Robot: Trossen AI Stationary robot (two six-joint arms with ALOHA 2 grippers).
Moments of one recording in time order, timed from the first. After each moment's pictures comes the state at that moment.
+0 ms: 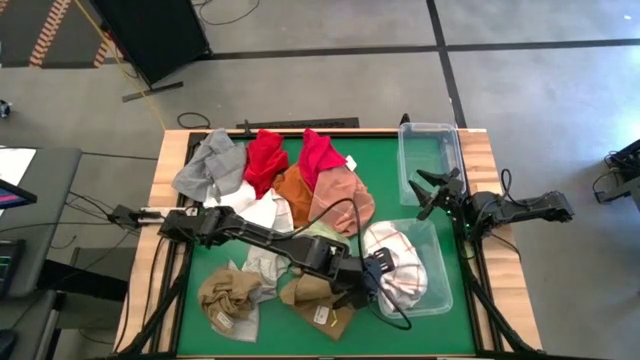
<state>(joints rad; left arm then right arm) -0.33 2.34 2.36 -0.80 -0.28 1.09 0.15 0.01 0.01 0.12 0.86 -0.03</state>
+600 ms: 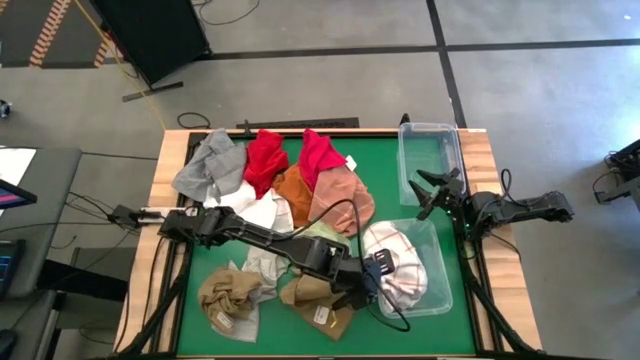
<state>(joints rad) -0.33 2.34 2.36 -0.79 -0.31 1.14 0.15 0.01 0.01 0.12 0.86 -0.03</state>
